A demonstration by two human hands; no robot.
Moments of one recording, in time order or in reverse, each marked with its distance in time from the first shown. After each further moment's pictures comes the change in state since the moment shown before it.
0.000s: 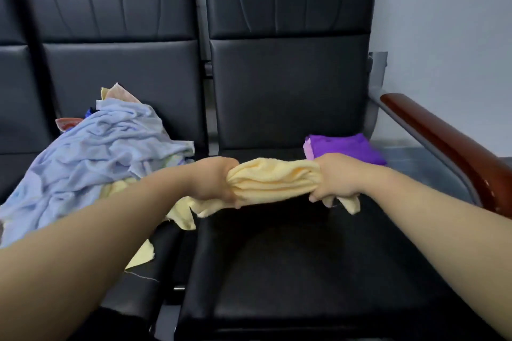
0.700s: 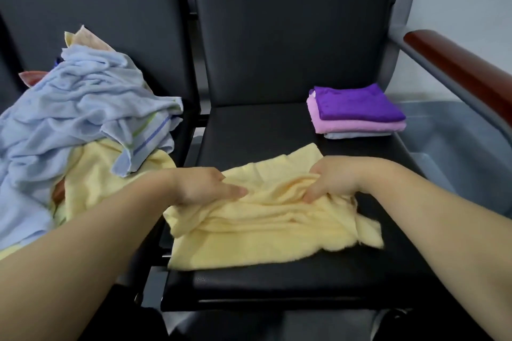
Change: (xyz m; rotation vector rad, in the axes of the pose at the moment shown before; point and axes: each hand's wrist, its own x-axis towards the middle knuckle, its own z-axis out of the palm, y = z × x) left_hand 0.009 -0.027 0.077 -0.289 -0.310 -0.310; right_hand 0.026 0.030 0.069 0.226 -0.359 0.155
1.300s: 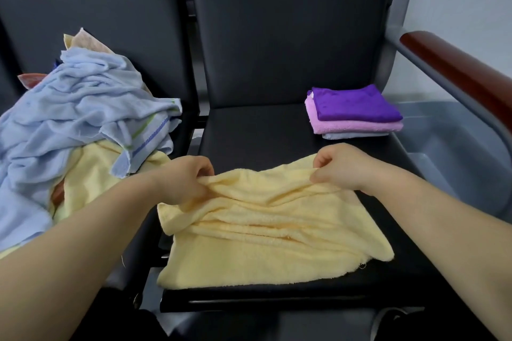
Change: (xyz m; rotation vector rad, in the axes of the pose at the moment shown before) left_hand -0.012 -0.015 -0.009 0.163 0.276 0.097; right_hand -0.016 0.002 0.008 0.250 0.399 -0.010
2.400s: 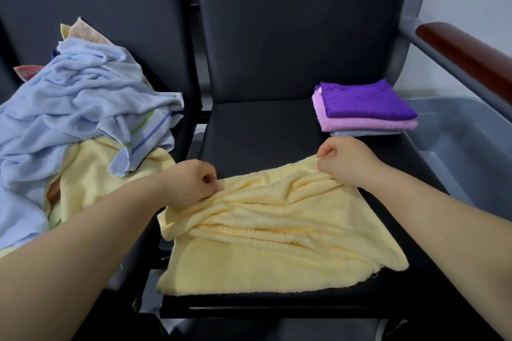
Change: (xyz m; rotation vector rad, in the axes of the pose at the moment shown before) left_hand 0.018 -0.010 0.015 0.031 0.003 0.008; right_hand 0.033 0.011 0.013 -0.030 0.175 -0.081
